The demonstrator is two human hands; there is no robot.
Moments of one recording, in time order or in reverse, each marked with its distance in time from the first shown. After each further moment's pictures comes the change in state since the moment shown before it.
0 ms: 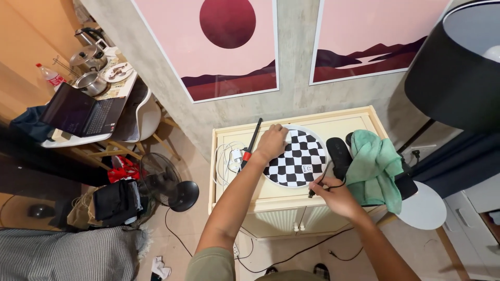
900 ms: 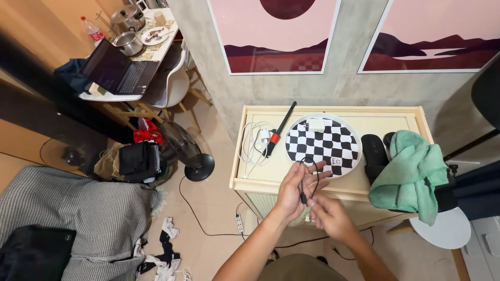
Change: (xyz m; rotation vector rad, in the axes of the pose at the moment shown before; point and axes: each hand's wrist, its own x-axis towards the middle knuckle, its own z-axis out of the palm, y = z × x) left_hand -0.169 0.126 -0.035 -2.073 0.277 -0.488; right_hand -0.057 0.000 0.076 0.290 -0.284 0.172
